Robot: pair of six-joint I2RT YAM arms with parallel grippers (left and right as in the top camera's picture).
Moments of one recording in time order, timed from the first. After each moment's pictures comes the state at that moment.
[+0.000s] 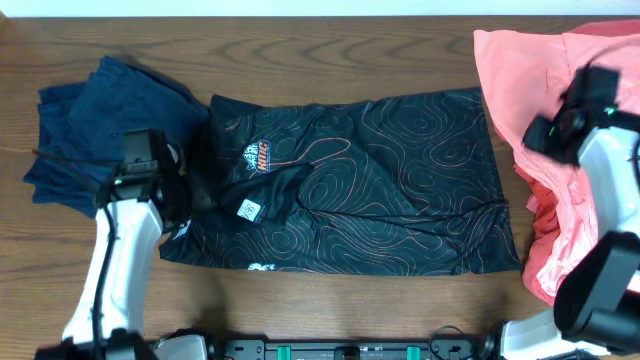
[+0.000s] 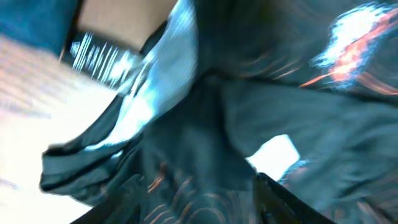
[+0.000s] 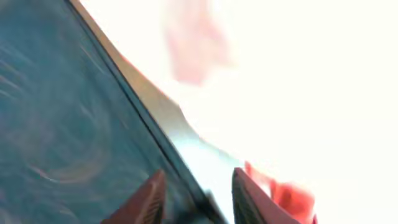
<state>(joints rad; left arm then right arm) 0.15 1.35 0.90 -0.81 0.13 -0.37 -0.26 1.70 1.33 -0.76 0.01 0.23</state>
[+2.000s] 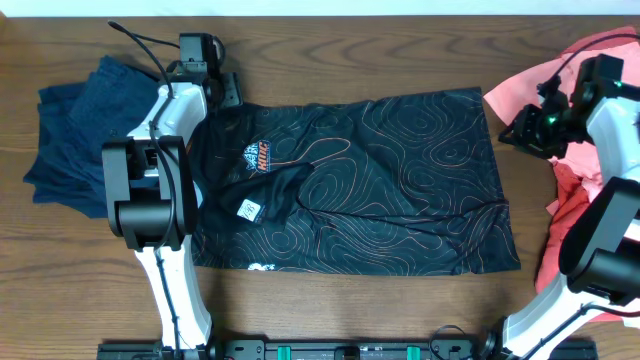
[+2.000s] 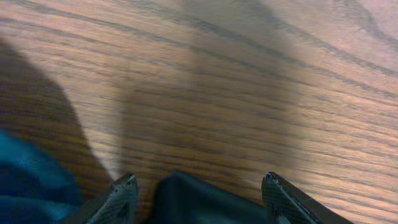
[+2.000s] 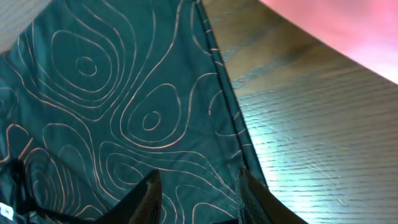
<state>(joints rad) 0.01 2.24 1.63 -0.41 -0.02 -0.19 -0.31 1.95 1.53 -0.99 -0.38 0.06</state>
